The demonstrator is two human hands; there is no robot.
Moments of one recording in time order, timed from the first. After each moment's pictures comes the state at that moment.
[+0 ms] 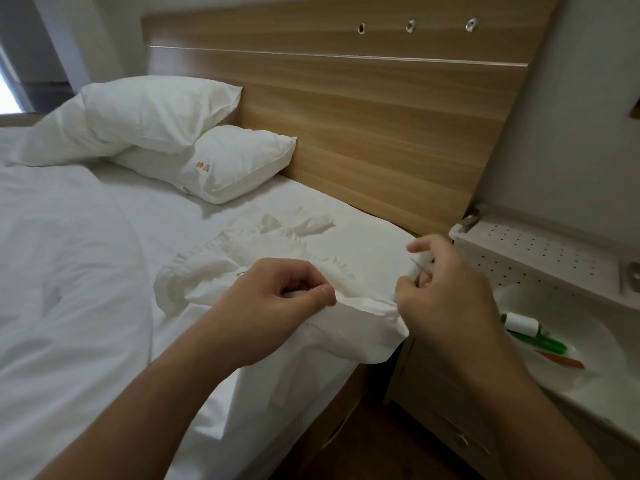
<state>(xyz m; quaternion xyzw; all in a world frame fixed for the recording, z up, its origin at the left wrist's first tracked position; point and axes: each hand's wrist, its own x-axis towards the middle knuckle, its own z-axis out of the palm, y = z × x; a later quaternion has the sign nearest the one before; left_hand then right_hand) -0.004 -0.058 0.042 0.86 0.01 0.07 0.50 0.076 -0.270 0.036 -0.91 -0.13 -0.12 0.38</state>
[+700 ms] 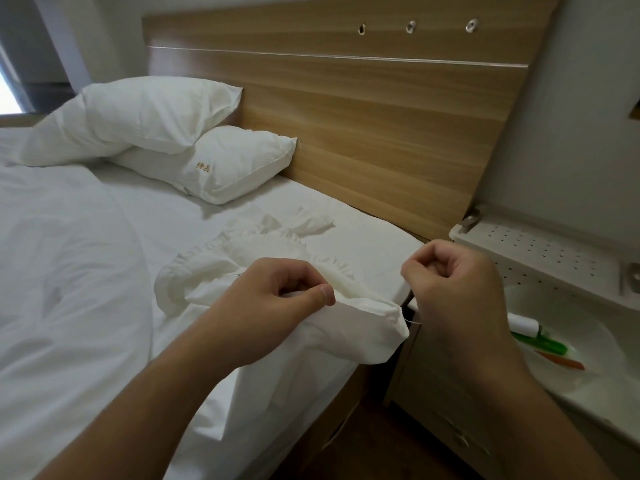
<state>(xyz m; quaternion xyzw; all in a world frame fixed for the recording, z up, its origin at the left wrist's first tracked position) -0.005 -0.058 0.044 0.86 0.01 0.06 0.51 0.073 -0.270 0.042 -0.82 -0.14 -0.16 0.53</state>
